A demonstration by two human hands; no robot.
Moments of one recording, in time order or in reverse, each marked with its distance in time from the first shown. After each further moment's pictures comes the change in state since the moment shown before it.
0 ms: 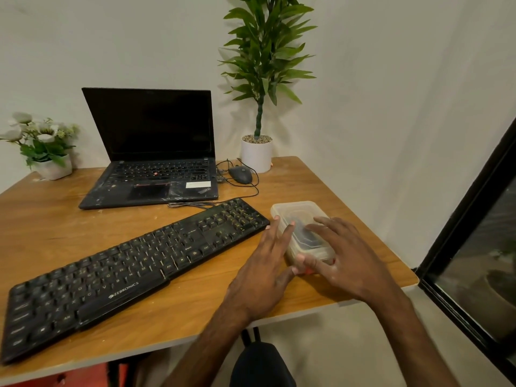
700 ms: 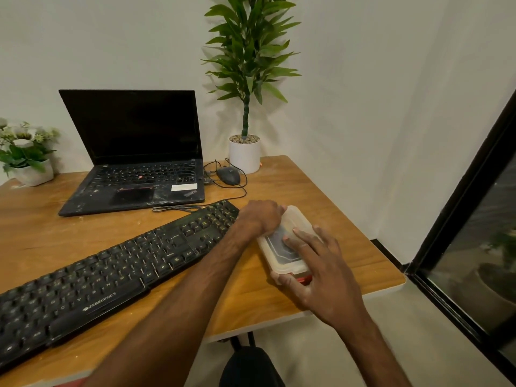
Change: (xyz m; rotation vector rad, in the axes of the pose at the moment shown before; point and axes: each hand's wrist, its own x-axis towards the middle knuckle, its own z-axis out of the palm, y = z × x) left_hand 0.135 0.008 -0.031 0.291 -0.172 -0.302; right_hand -0.019 -0.011 0.031 0.073 0.236 -0.052
